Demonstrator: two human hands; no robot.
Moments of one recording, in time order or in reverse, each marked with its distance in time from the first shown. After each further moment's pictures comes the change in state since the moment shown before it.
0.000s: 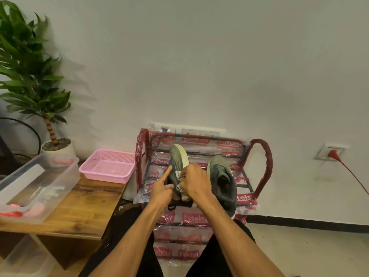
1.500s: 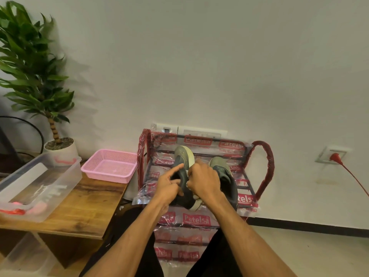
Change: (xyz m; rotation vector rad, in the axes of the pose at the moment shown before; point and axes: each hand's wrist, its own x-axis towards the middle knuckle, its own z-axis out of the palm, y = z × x) left_hand -0.016 0.030 0.006 0.006 -0.047 0.022; right_hand 0.003 0.011 -0.013 -0.134 -0.003 -0.068
